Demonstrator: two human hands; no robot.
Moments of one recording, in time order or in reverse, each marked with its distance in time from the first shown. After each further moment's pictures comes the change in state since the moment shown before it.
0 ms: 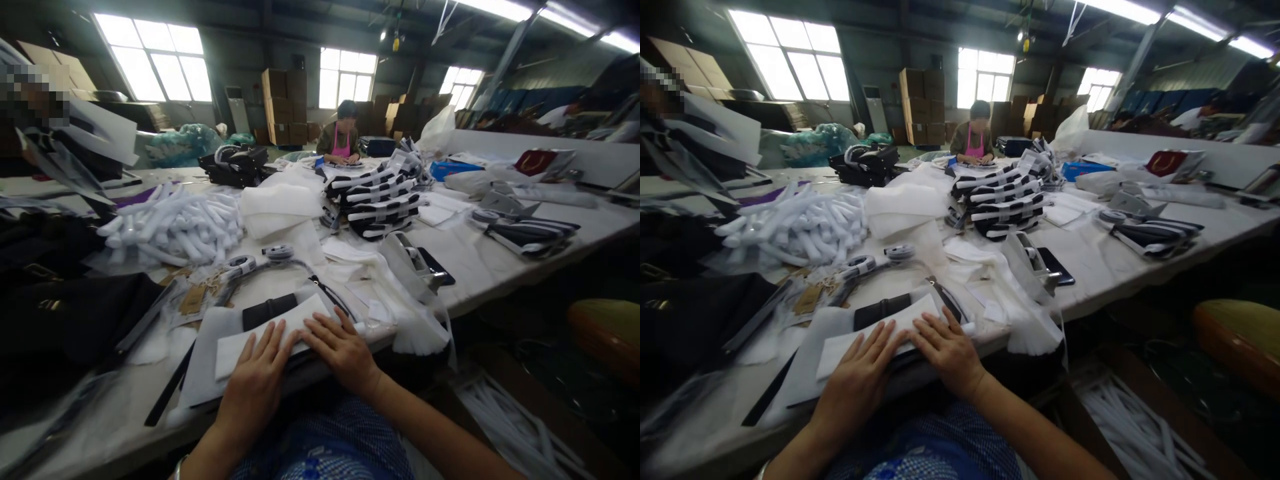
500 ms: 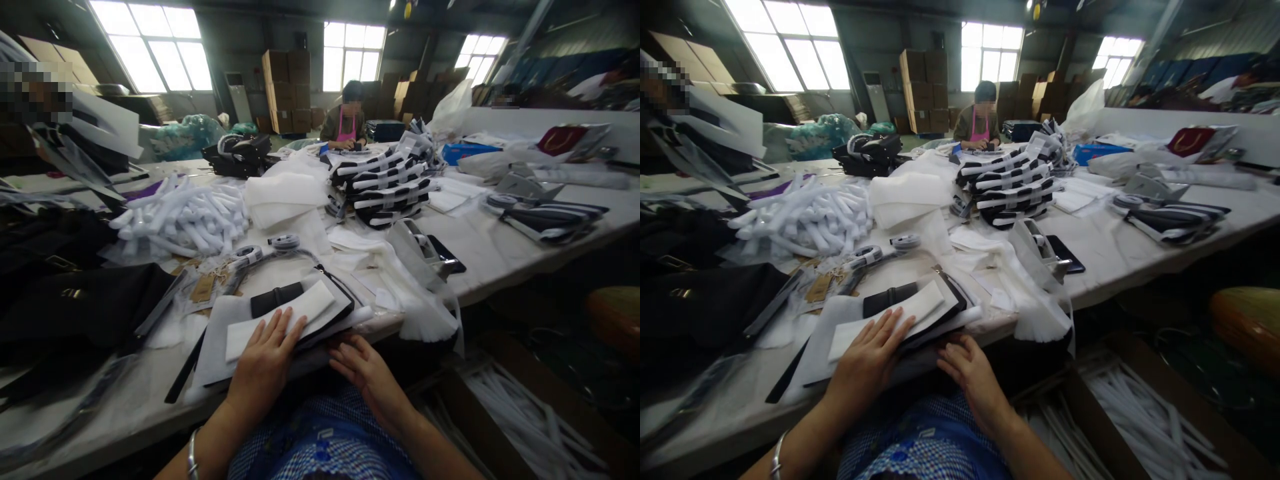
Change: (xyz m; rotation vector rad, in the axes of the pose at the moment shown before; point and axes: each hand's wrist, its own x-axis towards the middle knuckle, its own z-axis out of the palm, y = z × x) left_hand 0.003 -0.002 -0.006 -0.094 -0.043 -0.021; right_hand -0.026 -0.053 -0.013 1.577 0.196 1.422
